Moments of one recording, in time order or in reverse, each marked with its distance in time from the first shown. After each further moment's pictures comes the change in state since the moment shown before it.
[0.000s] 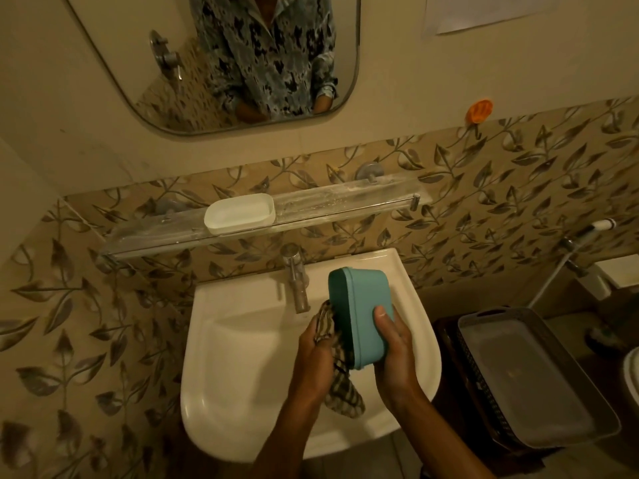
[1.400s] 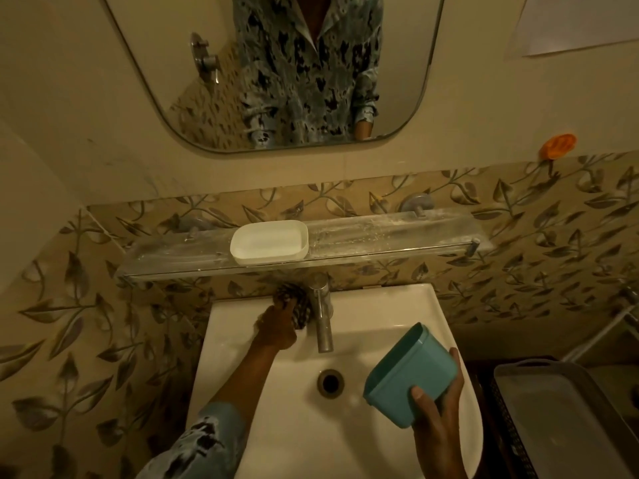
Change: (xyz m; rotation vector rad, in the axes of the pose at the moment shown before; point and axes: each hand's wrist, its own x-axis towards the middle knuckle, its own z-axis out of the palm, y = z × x) left_hand 0.235 -0.058 -0.136 1.329 0.037 -0.061; right_hand 0.036 0.049 -0.035 -0.040 0.108 0.015
